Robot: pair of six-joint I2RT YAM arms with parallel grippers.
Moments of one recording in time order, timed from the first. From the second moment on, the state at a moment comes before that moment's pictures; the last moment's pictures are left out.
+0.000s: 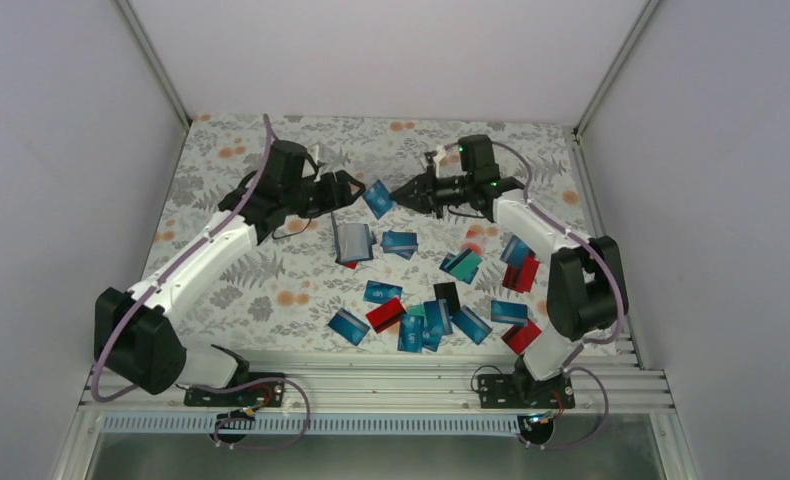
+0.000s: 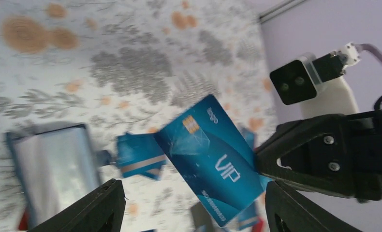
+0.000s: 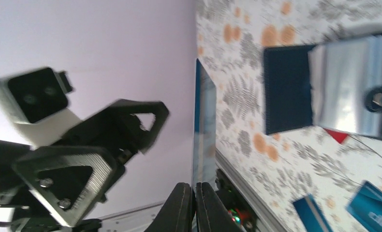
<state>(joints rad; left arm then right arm) -0.45 1.39 1.16 -0.45 0.33 -0.70 0.36 1.70 1.21 -0.23 -1.06 0.93</state>
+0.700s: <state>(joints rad) -0.38 1.31 1.07 0.04 0.59 -1.12 0.36 1.59 1.39 0.04 -1.04 1.36</state>
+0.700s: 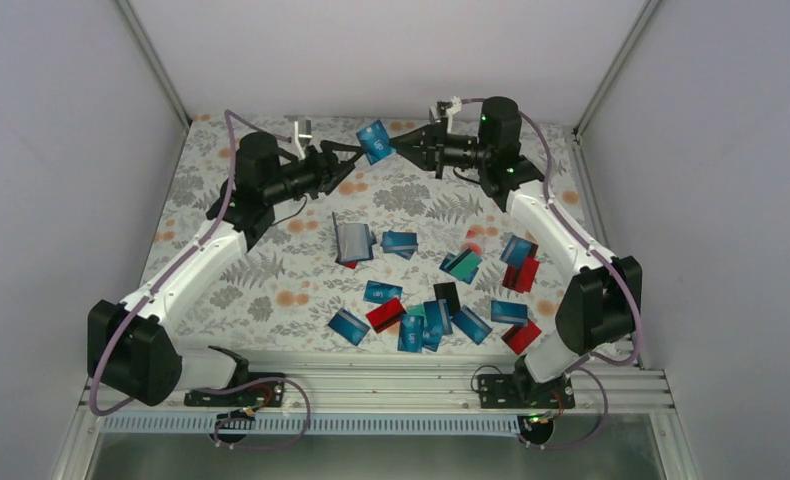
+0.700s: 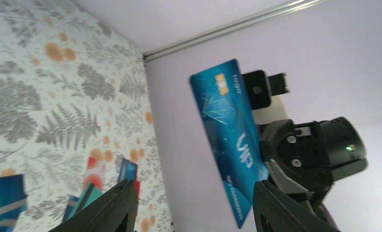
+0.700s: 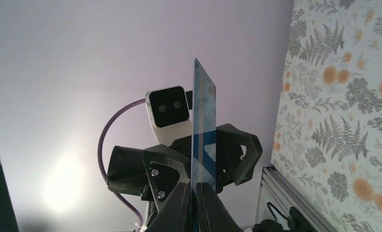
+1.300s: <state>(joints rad) -0.37 1.36 0.99 0.47 0.68 -1.38 0.38 1.59 1.38 0.22 -1.04 1.46</state>
